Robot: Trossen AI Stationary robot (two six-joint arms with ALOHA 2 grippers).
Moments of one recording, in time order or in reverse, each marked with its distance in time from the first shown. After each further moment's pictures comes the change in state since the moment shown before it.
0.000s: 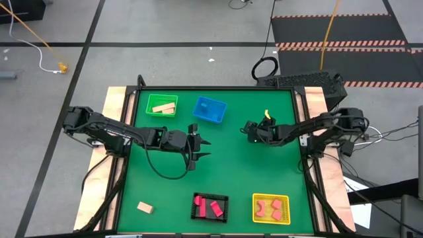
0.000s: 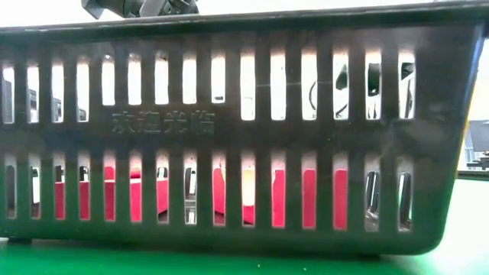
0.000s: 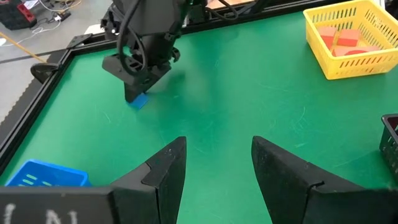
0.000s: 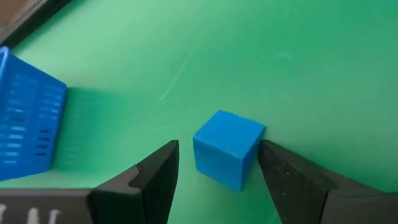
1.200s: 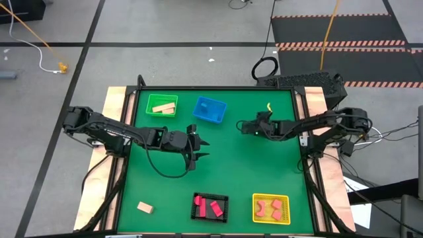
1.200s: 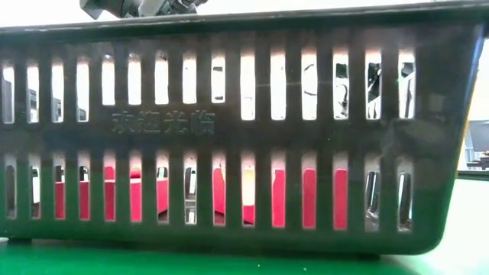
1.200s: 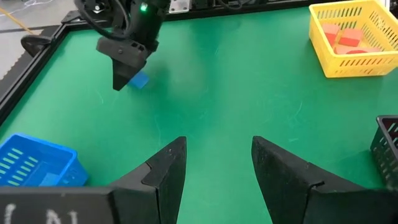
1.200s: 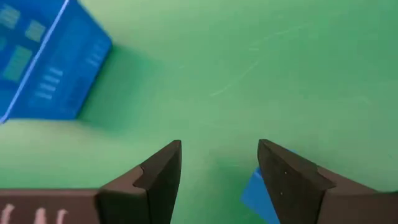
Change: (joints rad) left arm 0.000 0.000 0.000 -0.043 0.000 -0.100; right arm -0.072 -0.051 -0.001 0.144 -0.167 -0.449
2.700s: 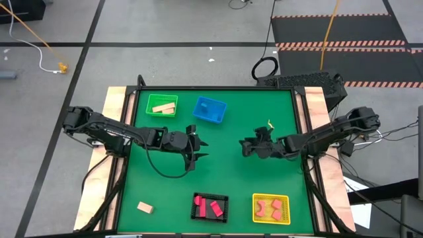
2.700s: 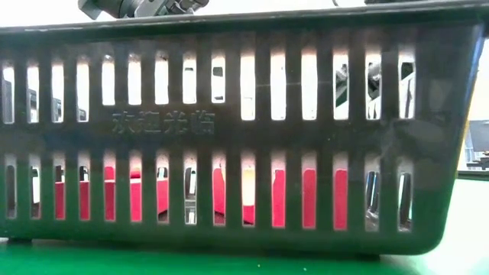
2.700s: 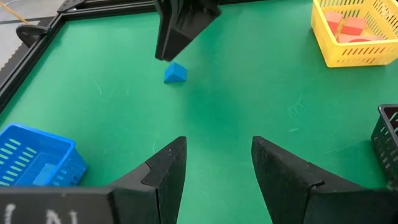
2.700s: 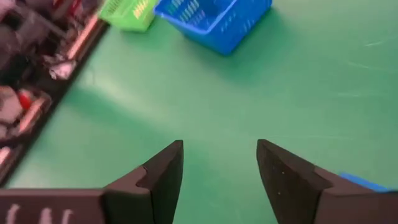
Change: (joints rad) left arm -0.003 0.000 0.000 -0.034 0.000 -0.007; right arm 0.389 -0.146 -0.001 0.089 0.143 -0.033
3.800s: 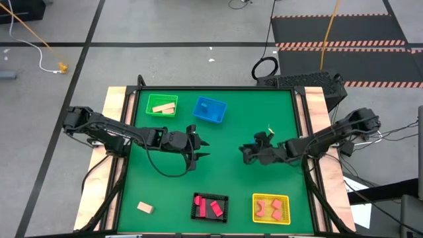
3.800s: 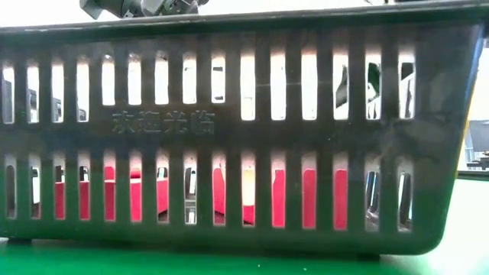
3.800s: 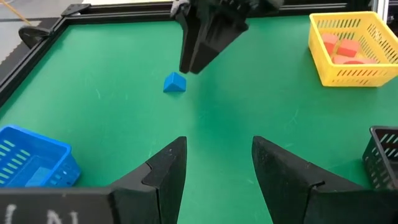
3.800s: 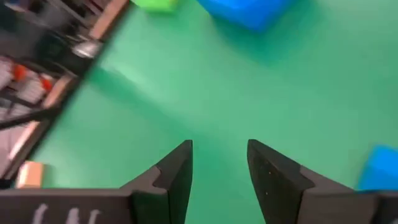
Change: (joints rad) left arm 0.000 0.000 0.000 0.040 0.000 -0.052; right arm 0.079 -0.001 0.000 0.031 -0.014 0.014
